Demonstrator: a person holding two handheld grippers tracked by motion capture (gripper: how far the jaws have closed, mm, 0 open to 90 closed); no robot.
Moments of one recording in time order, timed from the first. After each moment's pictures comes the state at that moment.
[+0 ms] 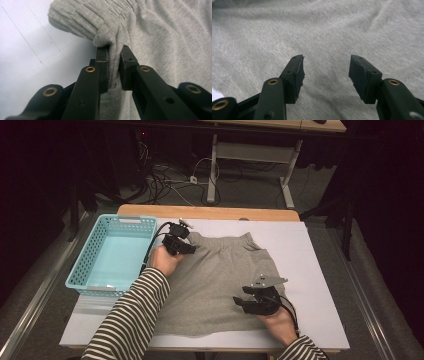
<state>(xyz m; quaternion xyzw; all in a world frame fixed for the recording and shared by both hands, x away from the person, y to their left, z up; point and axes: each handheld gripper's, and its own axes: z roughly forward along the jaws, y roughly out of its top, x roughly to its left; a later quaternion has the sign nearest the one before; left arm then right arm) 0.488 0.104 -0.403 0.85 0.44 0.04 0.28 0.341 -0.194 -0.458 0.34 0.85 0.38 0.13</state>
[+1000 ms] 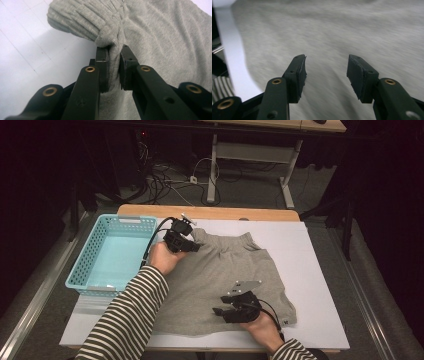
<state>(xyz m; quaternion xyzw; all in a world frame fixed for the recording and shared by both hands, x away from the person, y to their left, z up) 0.475 0.097 -0.375 0.86 0.41 0.04 0.30 0.324 -0.134 -0.456 0.27 0.88 0.37 0.07</state>
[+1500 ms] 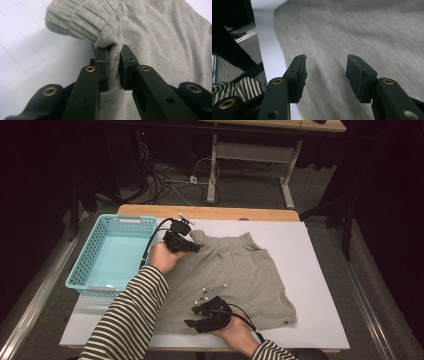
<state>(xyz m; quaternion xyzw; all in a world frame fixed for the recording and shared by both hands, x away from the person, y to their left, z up) 0.486 0.103 -0.386 0.86 0.41 0.00 0.32 0.310 -0.061 -0.459 0.21 0.91 0.36 0.01</state>
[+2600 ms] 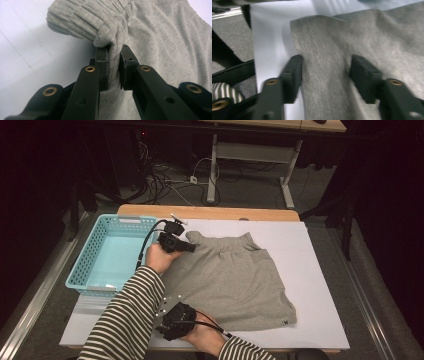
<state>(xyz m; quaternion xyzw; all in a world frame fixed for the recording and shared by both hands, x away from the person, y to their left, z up) 0.495 0.120 -0.401 0.84 0.43 -0.01 0.33 0.299 0.023 -0.475 0.13 0.94 0.32 0.08</state>
